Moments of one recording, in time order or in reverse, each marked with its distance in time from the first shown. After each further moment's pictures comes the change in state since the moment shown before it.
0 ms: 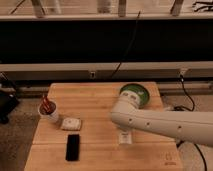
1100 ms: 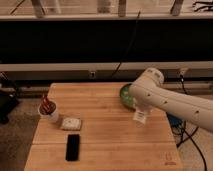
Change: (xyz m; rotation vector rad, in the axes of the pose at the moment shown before) arm 0.108 0.065 -0.029 -0.053 0.073 0.322
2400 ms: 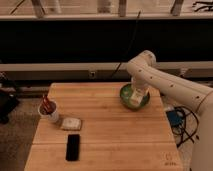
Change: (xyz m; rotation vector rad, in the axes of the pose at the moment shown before) arm 0.108 -0.045 0.069 -0.023 -0.026 0.080
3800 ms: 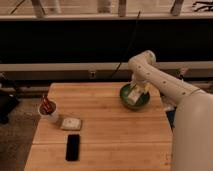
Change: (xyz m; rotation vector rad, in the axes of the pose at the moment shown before) arm 0.032 -0.025 0.042 0.029 -0.041 0.034
